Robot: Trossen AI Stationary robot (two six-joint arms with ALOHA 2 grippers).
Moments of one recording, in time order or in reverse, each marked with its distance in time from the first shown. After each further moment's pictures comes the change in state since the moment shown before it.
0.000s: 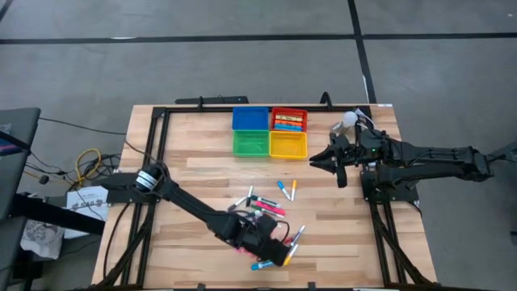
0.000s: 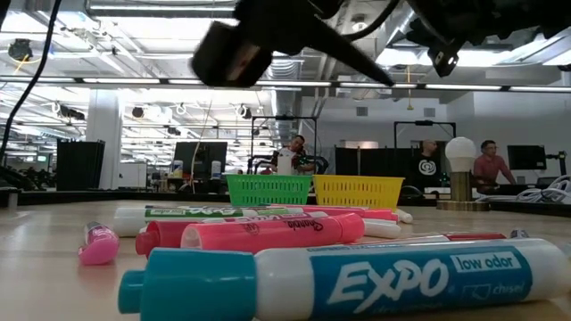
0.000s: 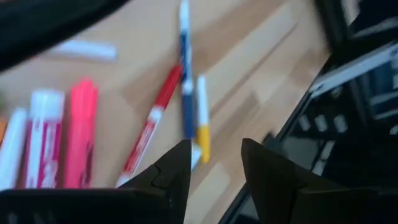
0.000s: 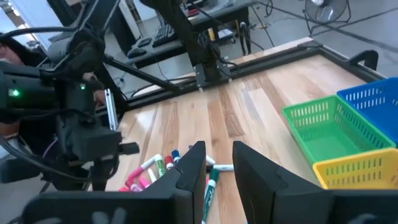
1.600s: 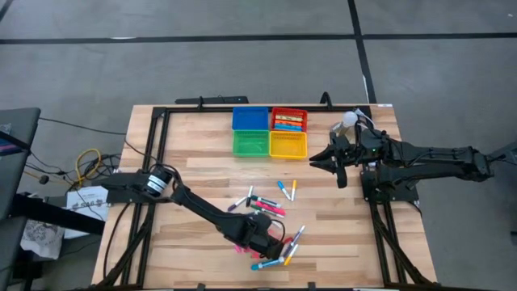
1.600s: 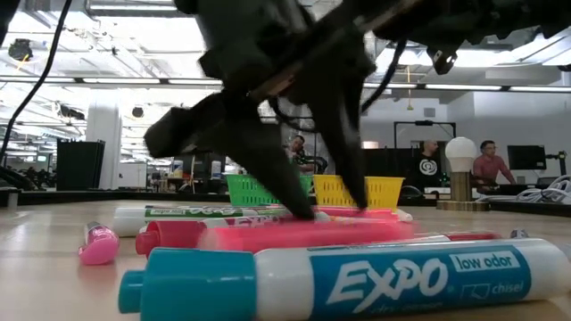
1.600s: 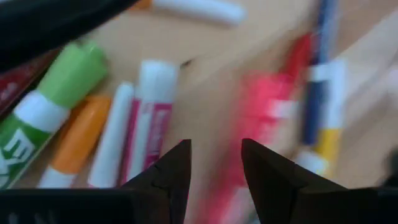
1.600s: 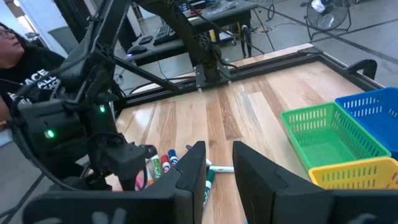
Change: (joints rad) left arm 0.033 0.114 0.005 -0.175 0.070 -0.079; right arm 0.000 0.000 0.000 0.007 -0.001 -0.041
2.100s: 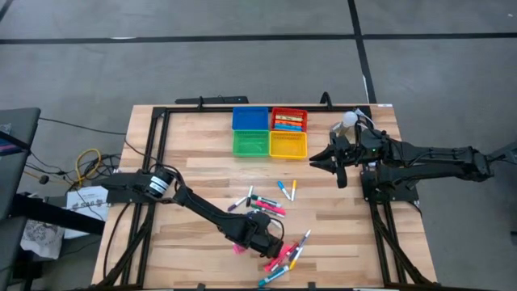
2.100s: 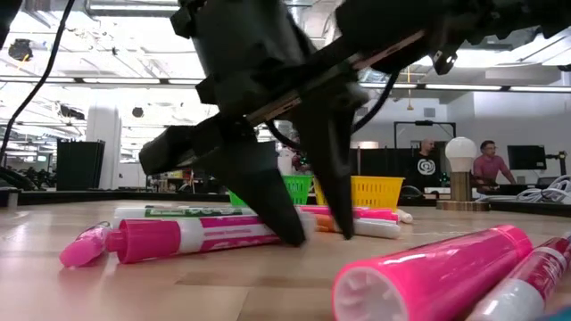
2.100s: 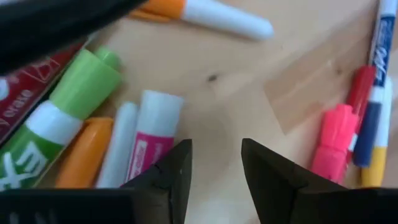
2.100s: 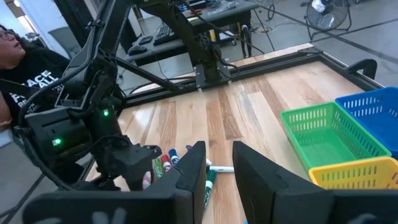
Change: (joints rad) left arm 0.007 0.013 -0.003 -0.018 -0.048 -0.015; right arm 0.000 0.000 0.000 0.000 0.000 0.001
